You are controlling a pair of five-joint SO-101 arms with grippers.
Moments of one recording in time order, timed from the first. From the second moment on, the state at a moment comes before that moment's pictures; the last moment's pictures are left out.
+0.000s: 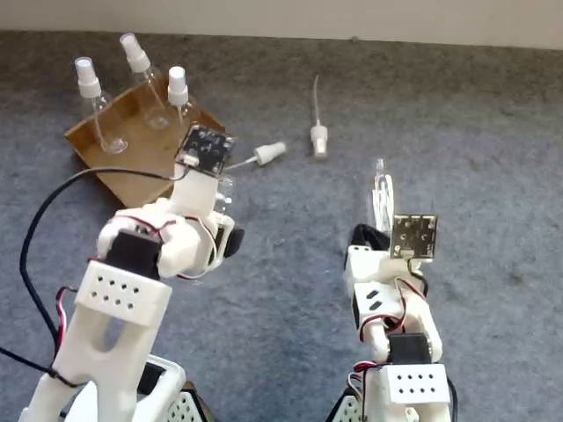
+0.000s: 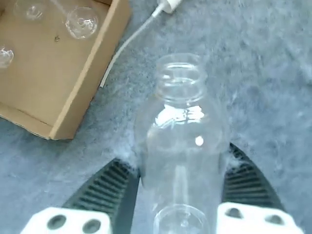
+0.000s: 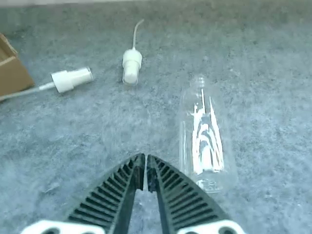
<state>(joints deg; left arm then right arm) 10.6 -46.9 43.6 66.6 3.0 -5.6 -87.6 93.8 28.3 -1.4</state>
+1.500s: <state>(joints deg) -8.2 -71.3 67.4 50.5 8.8 -20.1 1.9 9.8 42.3 -17.5</state>
